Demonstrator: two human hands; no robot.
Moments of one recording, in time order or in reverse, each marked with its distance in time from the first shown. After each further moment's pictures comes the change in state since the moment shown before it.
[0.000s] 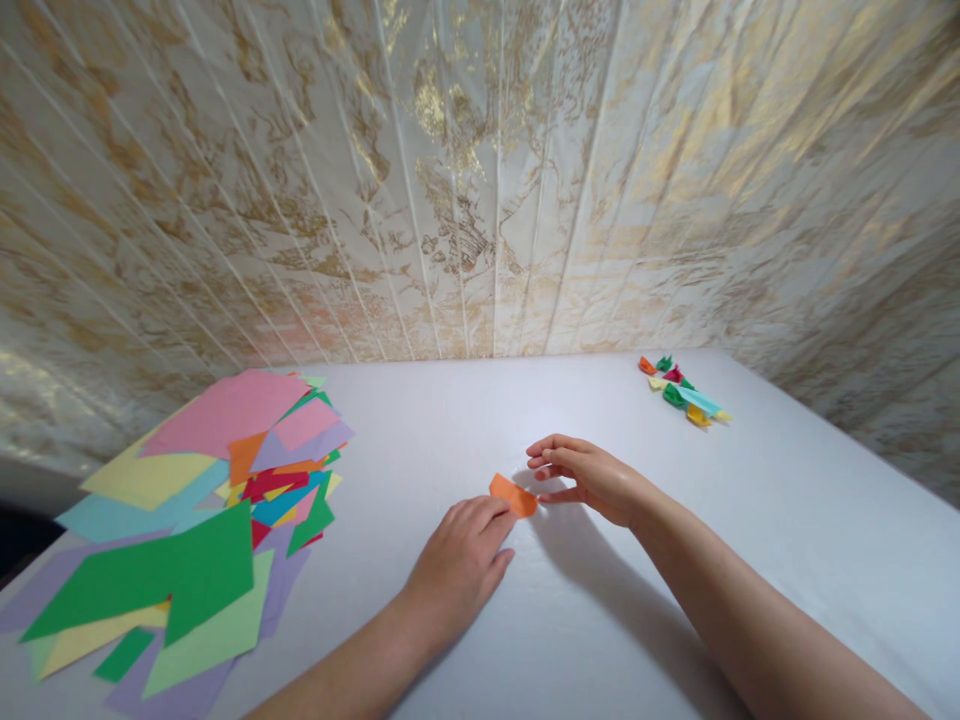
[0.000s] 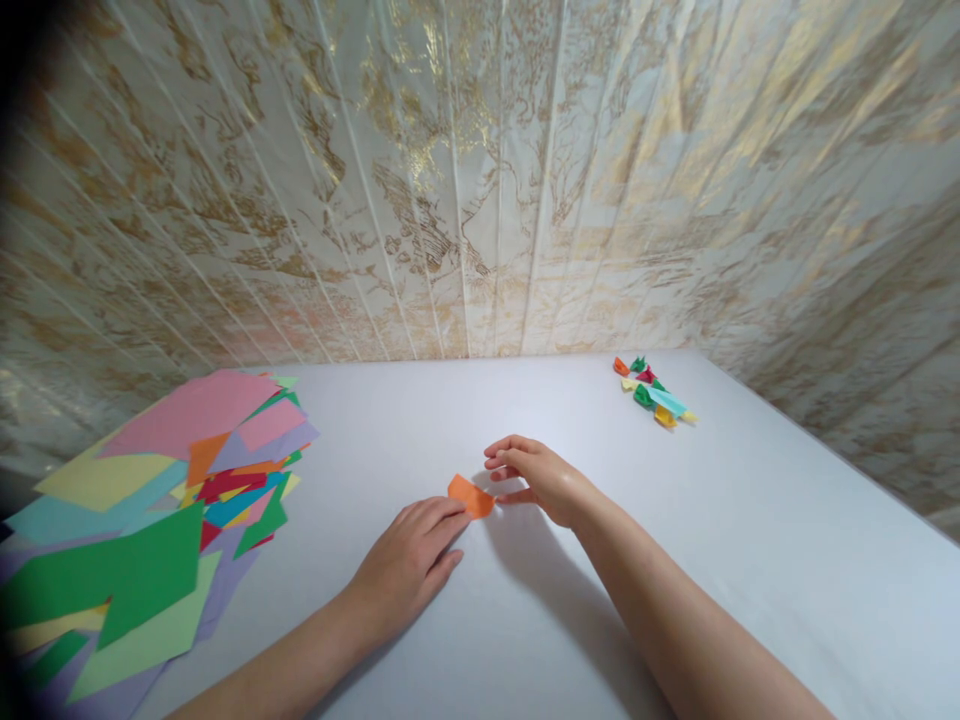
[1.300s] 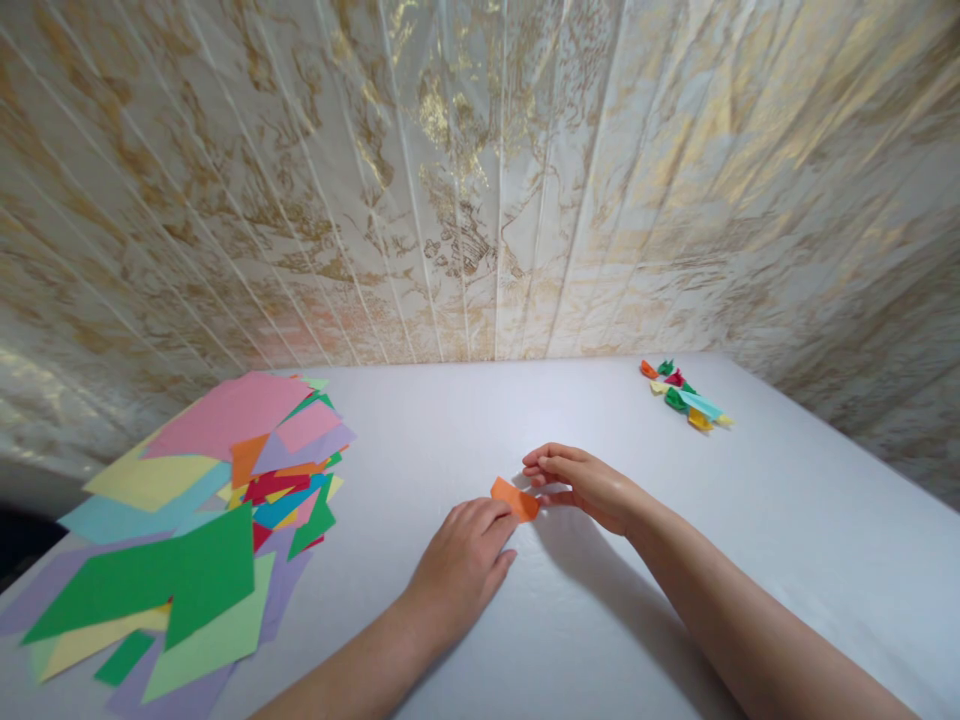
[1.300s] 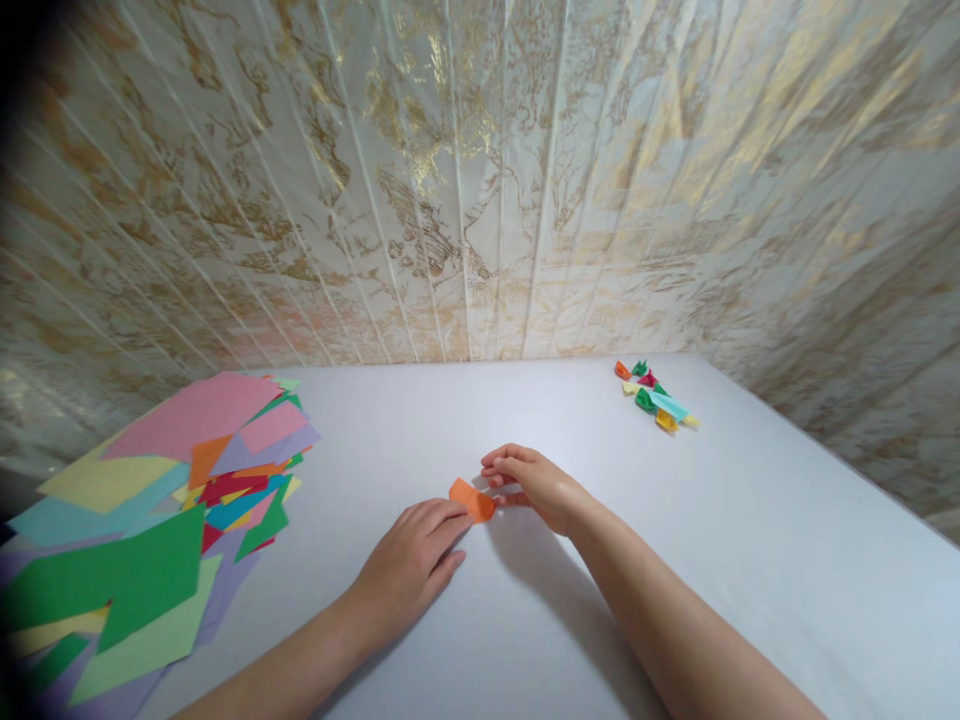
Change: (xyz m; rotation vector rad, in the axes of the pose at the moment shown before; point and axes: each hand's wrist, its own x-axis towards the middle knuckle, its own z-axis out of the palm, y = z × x) left_hand 0.004 0.001 -0.002 -0.012 -0.010 -0.011; right_hand 0.006 0.008 0.003 0.008 -0.015 -0.017
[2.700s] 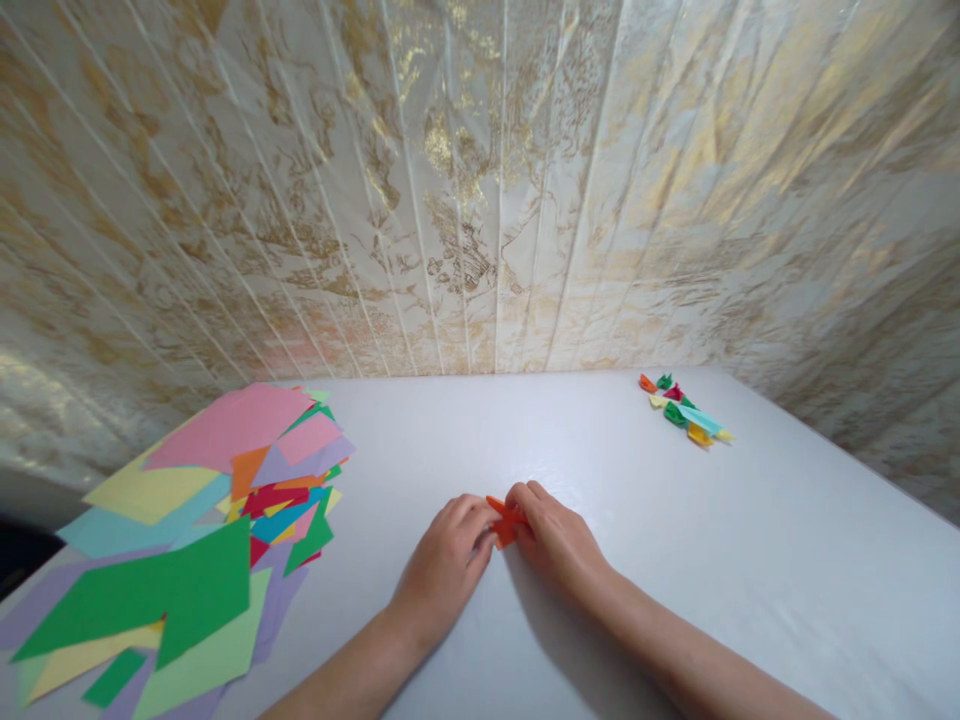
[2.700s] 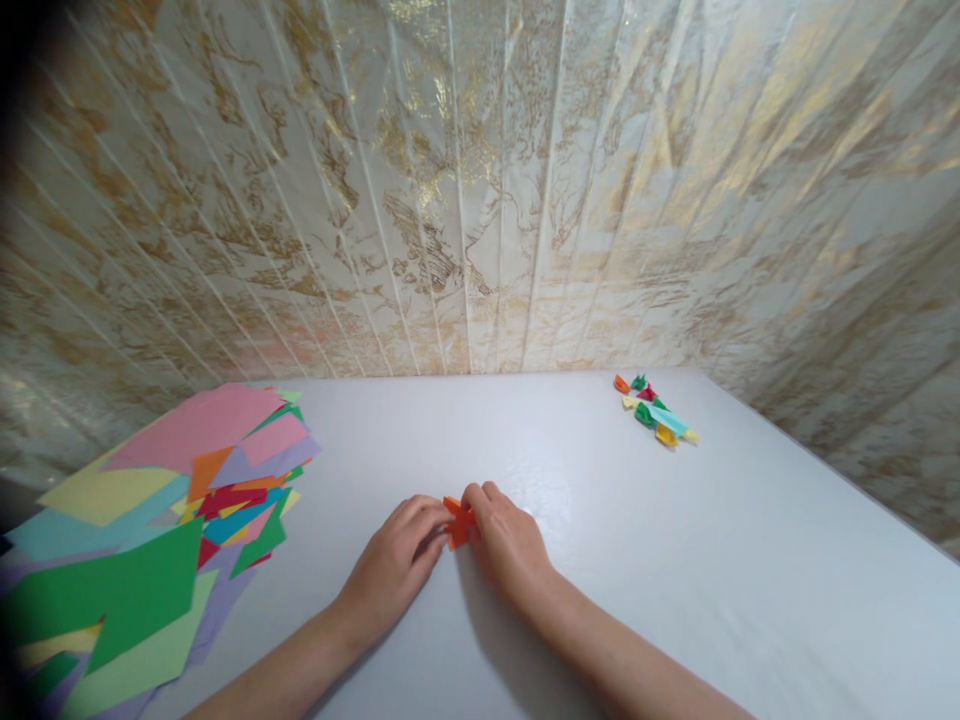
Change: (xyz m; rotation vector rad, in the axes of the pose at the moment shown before) left_hand 0.006 -0.011 -0.008 -0.158 0.187 -0.095; right_hand -0.008 0.039 0.039 -1.190 0.155 -0.398
